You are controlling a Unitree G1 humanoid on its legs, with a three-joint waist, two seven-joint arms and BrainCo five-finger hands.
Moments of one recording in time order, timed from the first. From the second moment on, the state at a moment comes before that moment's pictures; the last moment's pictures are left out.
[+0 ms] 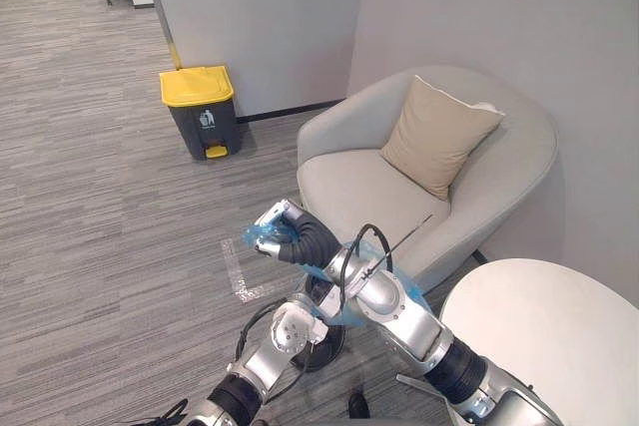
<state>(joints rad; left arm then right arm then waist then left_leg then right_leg) -0.14 0.12 -0.54 0.47 0.19 -0.19 0.20 -0.35 -0.19 0.72 -0.12 0.21 -0.19 0.05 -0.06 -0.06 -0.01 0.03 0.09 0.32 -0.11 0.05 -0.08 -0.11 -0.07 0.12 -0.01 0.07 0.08</state>
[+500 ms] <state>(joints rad) -0.09 0.12 -0.41 0.43 0.11 -0.18 0.19 -0.19 -0.20 0.58 -0.02 0.02 -0.24 0.02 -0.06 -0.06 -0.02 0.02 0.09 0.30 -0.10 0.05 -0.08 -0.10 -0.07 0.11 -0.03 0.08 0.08</state>
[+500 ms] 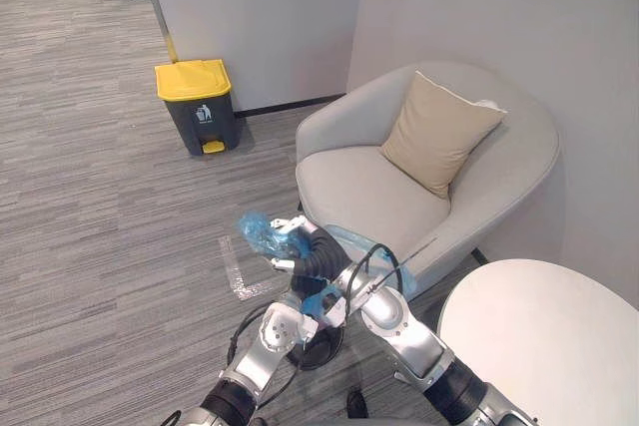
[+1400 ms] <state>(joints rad) 0.16 0.09 0.03 0.67 -0.03 -0.14 0.18 0.13 -0.08 0.06 0.68 -0.03 -0.16 -0.02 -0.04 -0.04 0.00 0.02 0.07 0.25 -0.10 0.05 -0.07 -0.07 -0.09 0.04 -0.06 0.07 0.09</state>
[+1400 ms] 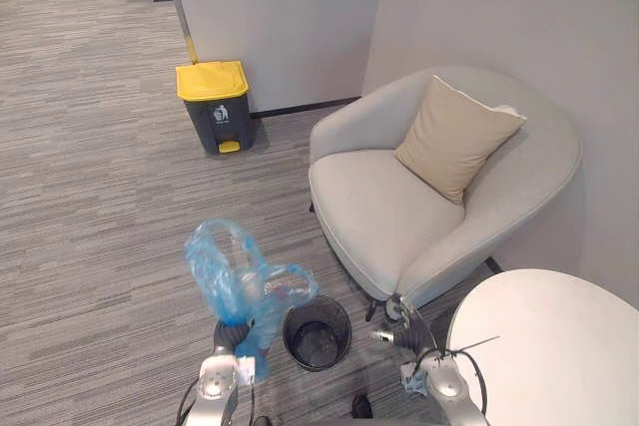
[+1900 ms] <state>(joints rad) 0.15 0.04 0.14 0.77 -0.04 -0.11 0.17 0.10 -0.01 0.00 0.81 0.00 -0.14 -0.08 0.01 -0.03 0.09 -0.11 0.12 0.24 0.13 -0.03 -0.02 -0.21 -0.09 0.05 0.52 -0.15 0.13</state>
